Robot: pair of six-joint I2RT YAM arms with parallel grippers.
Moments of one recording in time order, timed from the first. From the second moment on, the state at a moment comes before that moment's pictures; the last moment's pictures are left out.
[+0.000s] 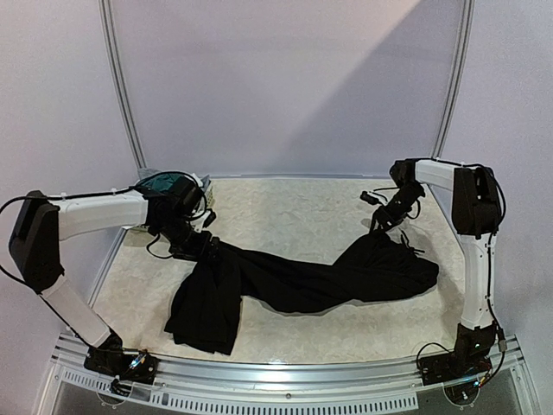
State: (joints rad) left arm -0.52 1.60 1.06 -0.69 0.15 -0.31; right arm 0.14 2.31 1.86 -1.07 -0.44 -0.54
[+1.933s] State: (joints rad) left arm -0.90 1.45 1.21 -1.07 0.30 -0.08; right arm -0.12 1.87 1.76 -0.96 -0.46 -0.38
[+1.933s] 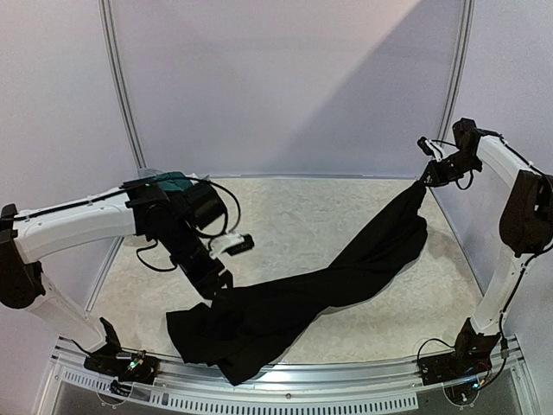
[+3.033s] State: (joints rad) left arm -0.92 1.65 0.95 -0.76 0.36 -0.25; right arm -0.22 1.76 1.70 -0.90 -0.49 -0.30
